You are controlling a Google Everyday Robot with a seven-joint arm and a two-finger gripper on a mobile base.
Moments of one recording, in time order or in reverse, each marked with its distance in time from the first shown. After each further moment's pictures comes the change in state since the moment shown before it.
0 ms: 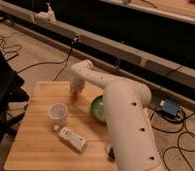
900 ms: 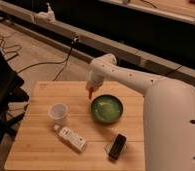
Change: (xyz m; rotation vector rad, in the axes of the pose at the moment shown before) arm 0.044 -0.096 -0.107 0.003 -0.044 0.231
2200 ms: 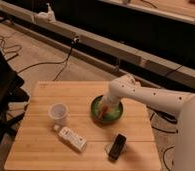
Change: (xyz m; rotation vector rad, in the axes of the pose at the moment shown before) arm 0.085 -0.100 0.019 0.038 0.085 0.282
